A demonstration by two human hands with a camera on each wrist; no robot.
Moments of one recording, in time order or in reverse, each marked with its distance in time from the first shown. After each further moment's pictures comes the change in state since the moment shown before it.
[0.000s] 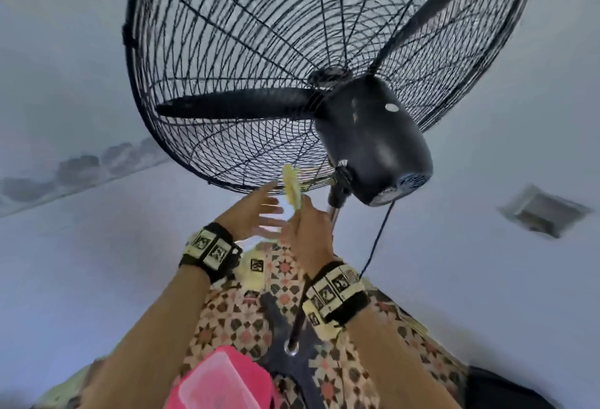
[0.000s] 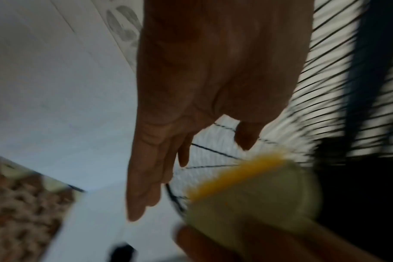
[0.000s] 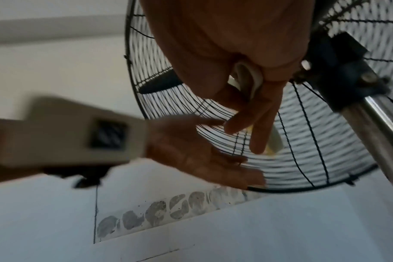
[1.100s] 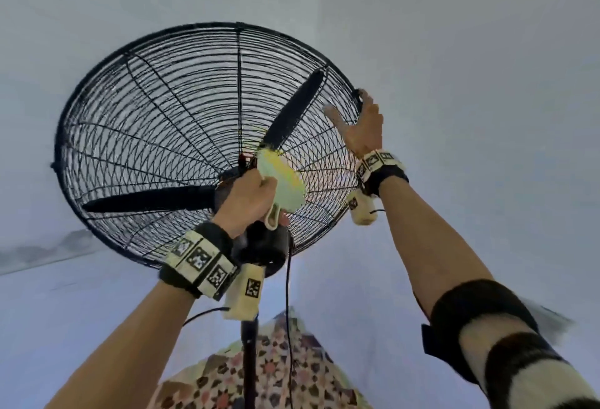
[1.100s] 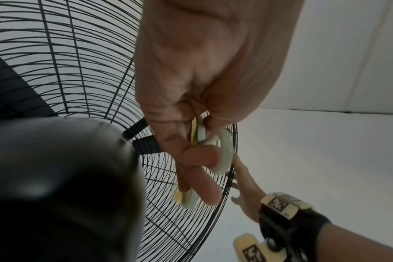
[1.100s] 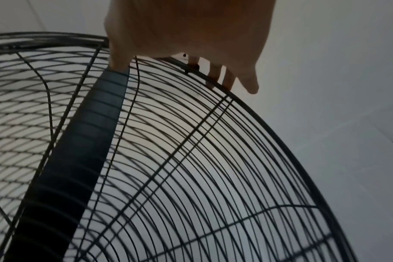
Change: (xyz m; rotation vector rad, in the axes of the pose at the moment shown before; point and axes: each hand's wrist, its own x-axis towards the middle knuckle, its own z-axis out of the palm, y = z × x) left_hand -0.075 0.157 0.278 0.637 0.549 0.663; right_hand 0.254 0.052 -0.381 0.257 0.319 -0.343
